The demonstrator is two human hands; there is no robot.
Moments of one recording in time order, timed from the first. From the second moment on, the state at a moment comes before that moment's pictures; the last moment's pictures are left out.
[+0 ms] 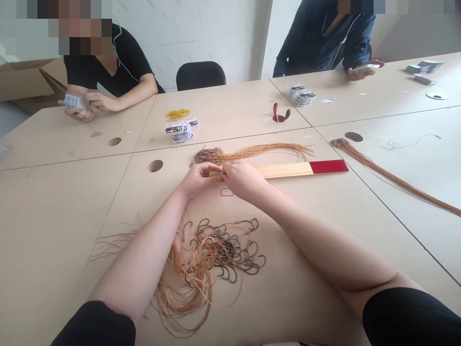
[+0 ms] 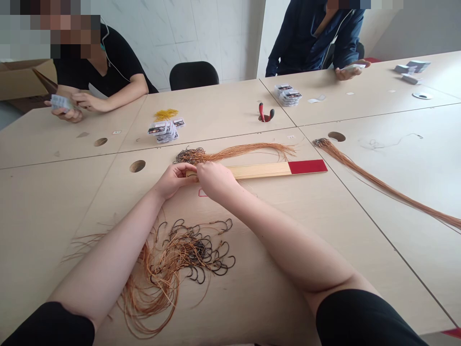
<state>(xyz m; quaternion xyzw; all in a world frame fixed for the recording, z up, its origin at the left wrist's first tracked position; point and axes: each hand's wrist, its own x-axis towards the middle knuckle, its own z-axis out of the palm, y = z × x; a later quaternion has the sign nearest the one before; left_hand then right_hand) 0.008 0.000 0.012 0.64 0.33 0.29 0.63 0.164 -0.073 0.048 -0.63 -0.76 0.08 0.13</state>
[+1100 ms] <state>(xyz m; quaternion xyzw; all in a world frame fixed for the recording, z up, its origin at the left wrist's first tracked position) 0.001 0.005 0.009 0.66 0.31 0.30 0.62 0.181 -0.068 0.059 -0.66 -0.74 0.08 0.09</state>
